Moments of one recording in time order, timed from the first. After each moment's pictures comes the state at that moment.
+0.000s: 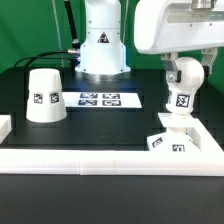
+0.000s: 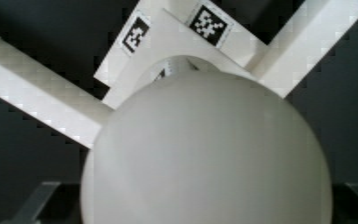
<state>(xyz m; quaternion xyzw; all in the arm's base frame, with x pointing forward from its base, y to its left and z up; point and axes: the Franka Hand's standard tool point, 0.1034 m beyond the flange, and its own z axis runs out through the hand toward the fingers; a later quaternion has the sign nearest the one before) 0.595 0.114 0.129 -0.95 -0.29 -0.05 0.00</state>
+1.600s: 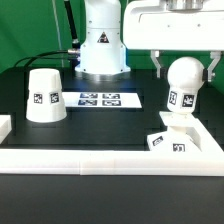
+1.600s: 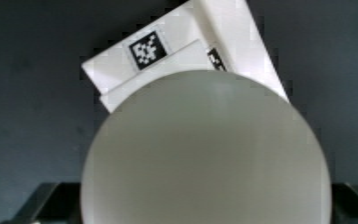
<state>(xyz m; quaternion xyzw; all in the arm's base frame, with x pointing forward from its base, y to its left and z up) 0.595 0.107 0.129 -0.95 0.31 -0.03 0.04</state>
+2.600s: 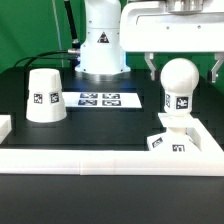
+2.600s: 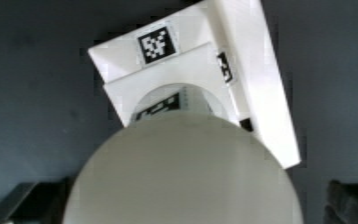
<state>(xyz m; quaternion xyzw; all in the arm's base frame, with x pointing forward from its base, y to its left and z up) 0.595 0.105 0.125 -0.99 0.13 -0.04 0.03</state>
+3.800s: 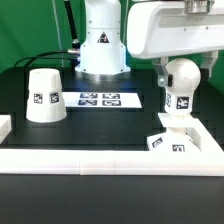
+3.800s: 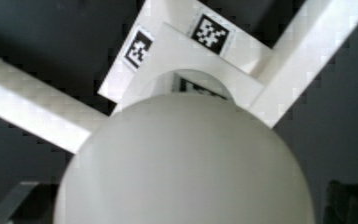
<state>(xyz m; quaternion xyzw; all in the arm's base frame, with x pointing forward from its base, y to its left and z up) 0.596 0.108 0.122 -0.94 -0.33 -0.04 0.00</state>
